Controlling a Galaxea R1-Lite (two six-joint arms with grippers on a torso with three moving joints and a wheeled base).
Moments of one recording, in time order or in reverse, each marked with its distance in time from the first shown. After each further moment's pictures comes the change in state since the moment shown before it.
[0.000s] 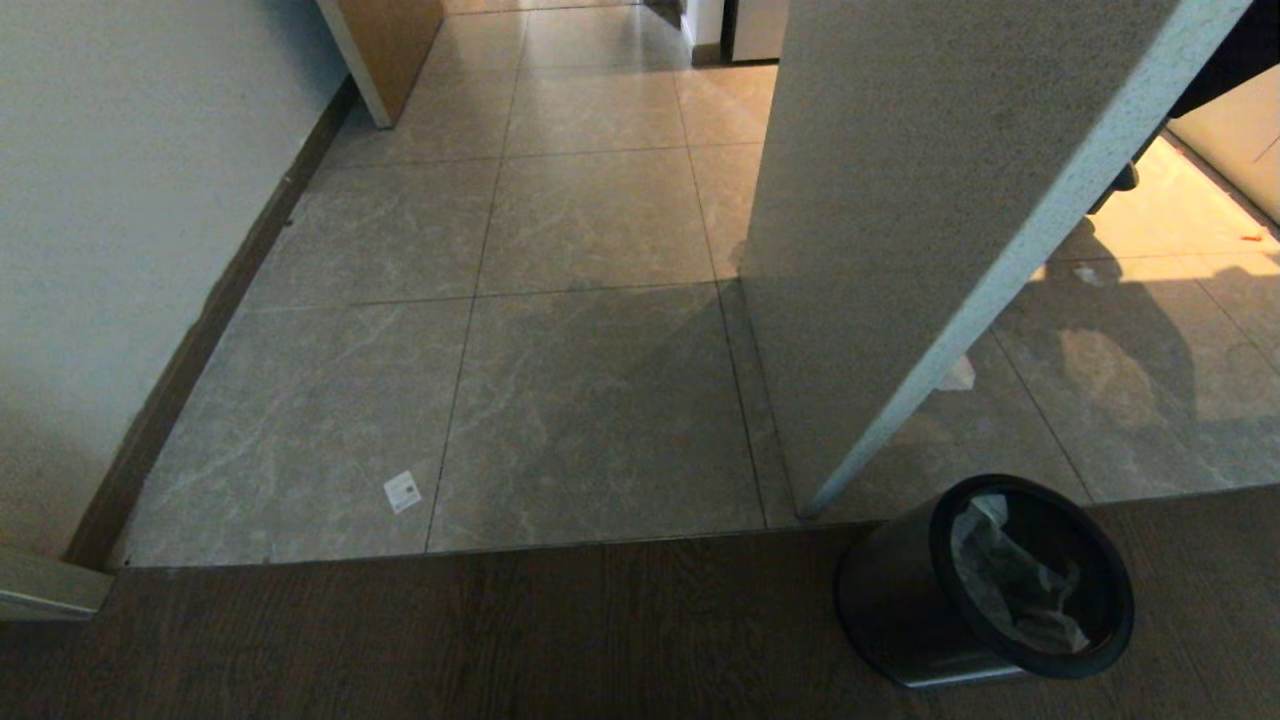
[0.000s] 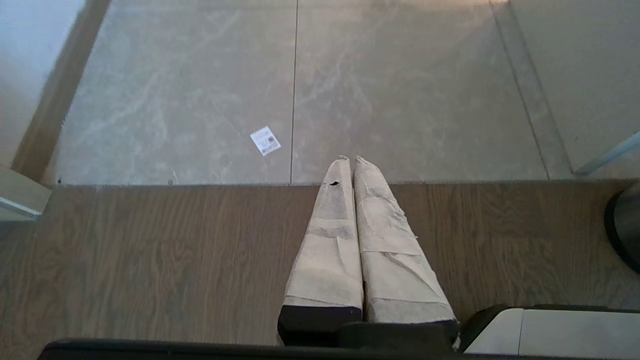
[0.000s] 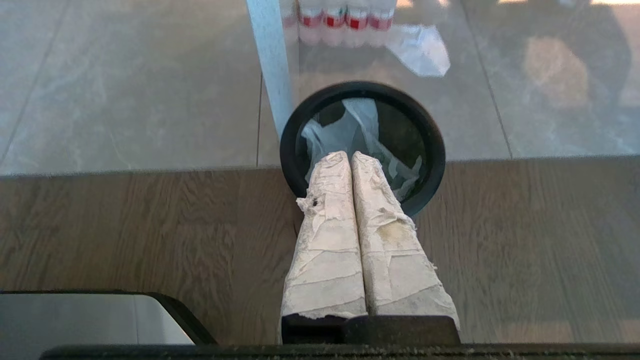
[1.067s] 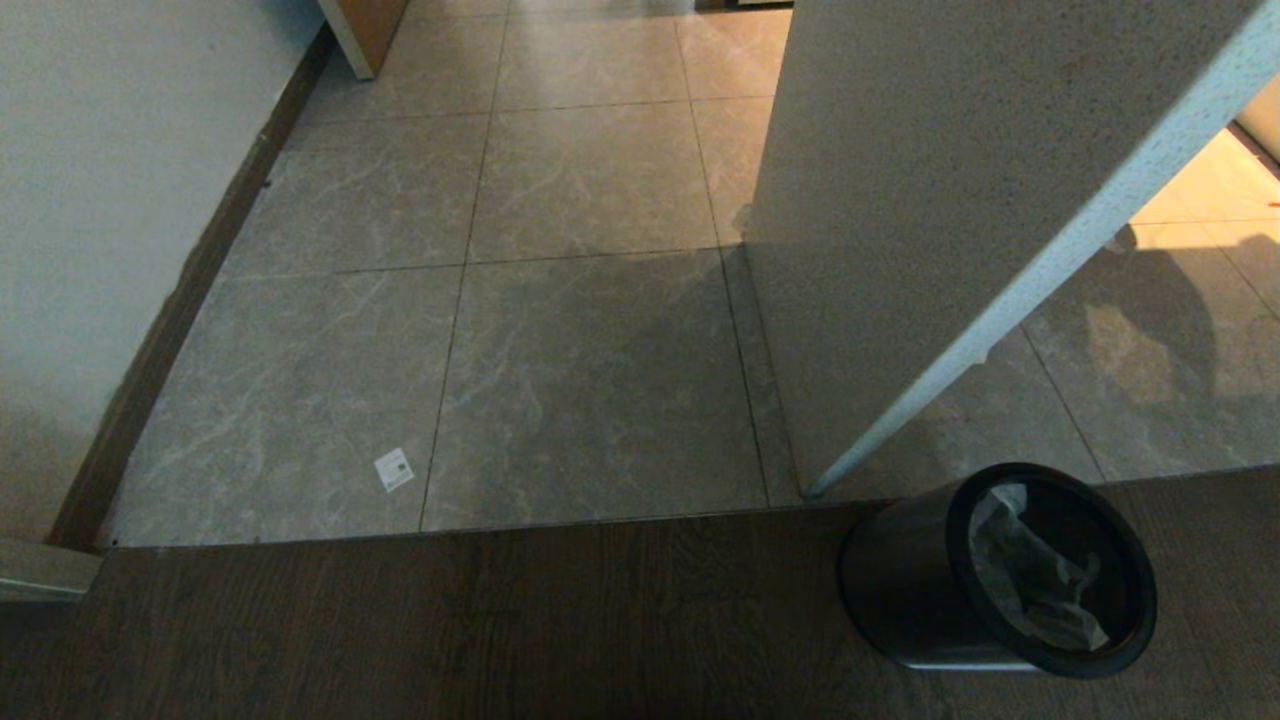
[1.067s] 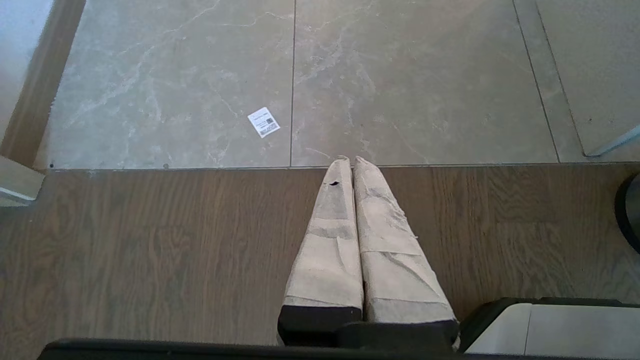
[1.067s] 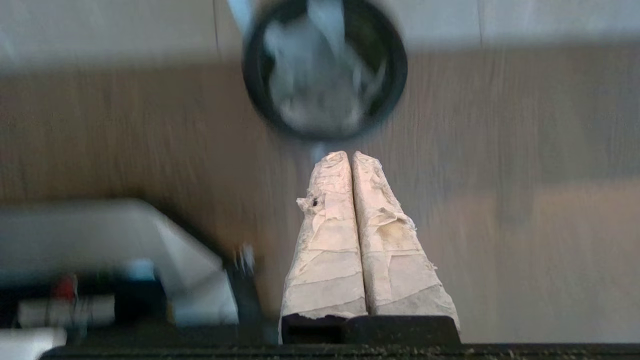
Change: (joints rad) left arm 0.000 0.000 0.000 0.000 0.000 0.002; right arm 0.002 0.356 -0.608 0.609 -0.101 -0.018
